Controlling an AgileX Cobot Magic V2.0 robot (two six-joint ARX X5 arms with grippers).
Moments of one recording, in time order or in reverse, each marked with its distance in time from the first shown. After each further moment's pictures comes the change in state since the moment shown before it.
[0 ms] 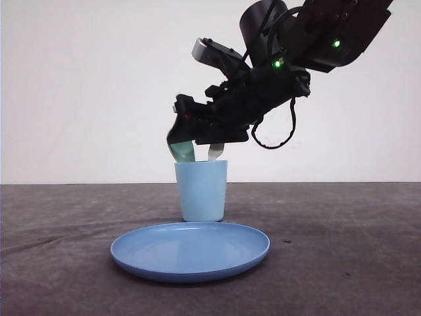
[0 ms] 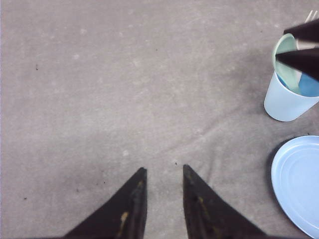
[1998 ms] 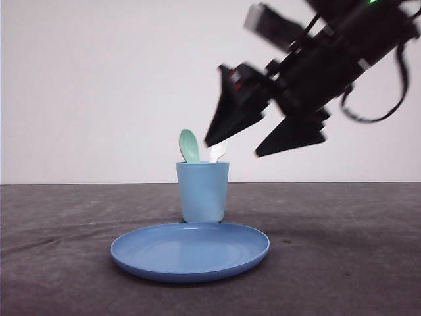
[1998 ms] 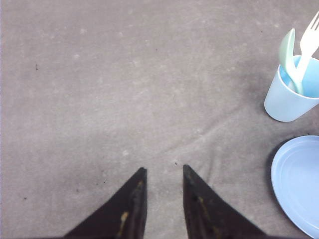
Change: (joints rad) left arm 0.000 0.000 0.000 0.000 0.000 0.000; right arm -0.007 -0.379 -0.314 -0.306 0.002 0.079
